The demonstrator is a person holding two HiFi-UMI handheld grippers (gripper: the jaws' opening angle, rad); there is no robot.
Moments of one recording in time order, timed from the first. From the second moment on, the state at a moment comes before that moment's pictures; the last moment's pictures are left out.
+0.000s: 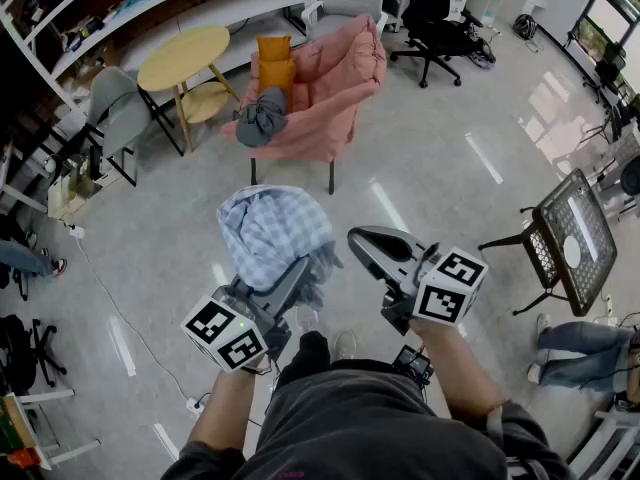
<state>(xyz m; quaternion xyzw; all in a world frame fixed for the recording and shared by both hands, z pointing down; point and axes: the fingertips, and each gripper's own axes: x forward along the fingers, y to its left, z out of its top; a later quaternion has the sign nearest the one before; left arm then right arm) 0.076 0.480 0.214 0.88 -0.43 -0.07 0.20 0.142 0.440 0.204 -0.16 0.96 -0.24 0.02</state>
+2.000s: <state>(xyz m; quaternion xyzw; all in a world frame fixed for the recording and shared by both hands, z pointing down) -0.053 0.306 0.216 0.90 -0.39 -0.06 0.20 0.026 0.272 0.202 -0.21 0.94 -0.26 0.03</state>
